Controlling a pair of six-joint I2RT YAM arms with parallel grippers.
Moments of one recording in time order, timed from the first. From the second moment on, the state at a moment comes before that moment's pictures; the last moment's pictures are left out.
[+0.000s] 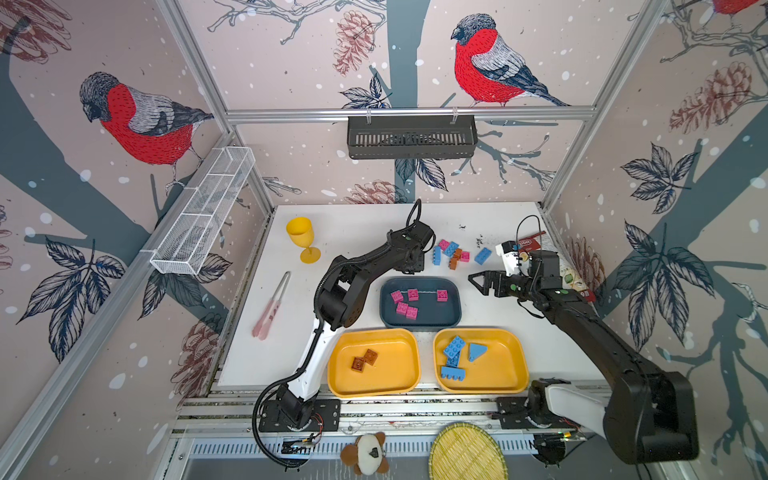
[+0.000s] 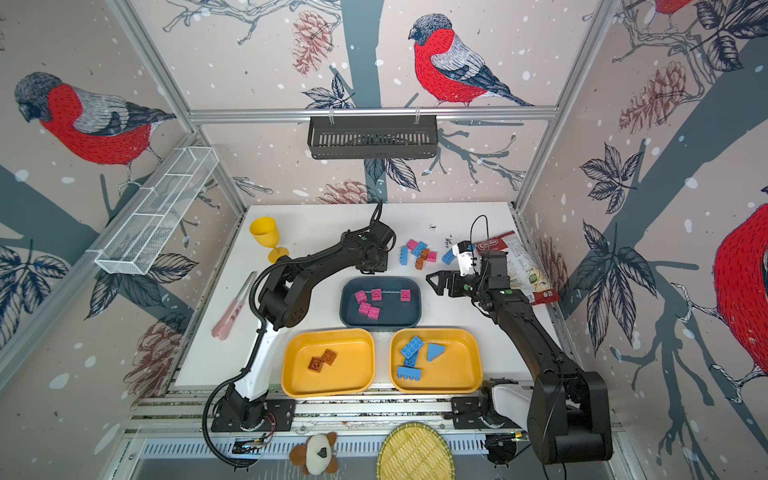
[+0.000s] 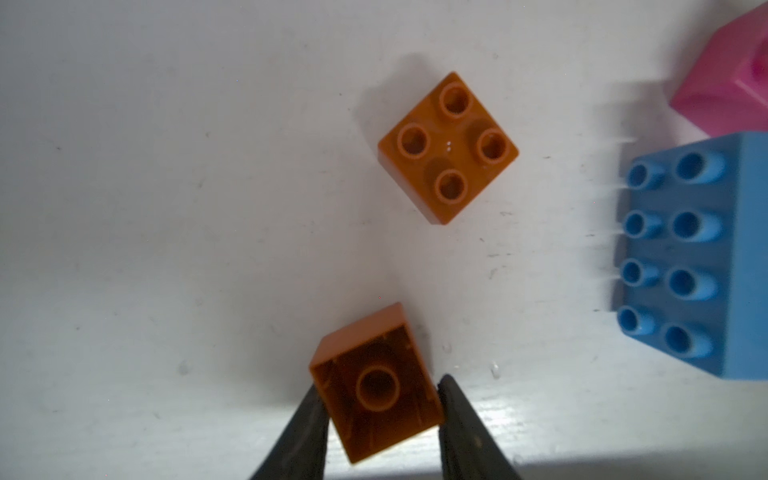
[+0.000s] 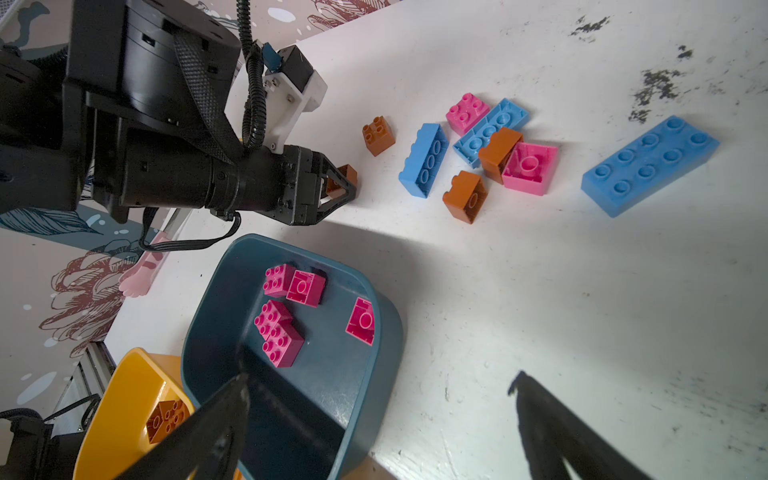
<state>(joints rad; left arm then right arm) -0.66 2.34 1.90 -0.74 -0.19 -0.54 0.08 1.17 0.69 -0.24 -0.64 0.16</state>
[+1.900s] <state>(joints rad) -0.75 1.30 0.90 -0.93 0.34 -0.40 0.17 1.25 0.81 -0.22 -0.65 0.13</state>
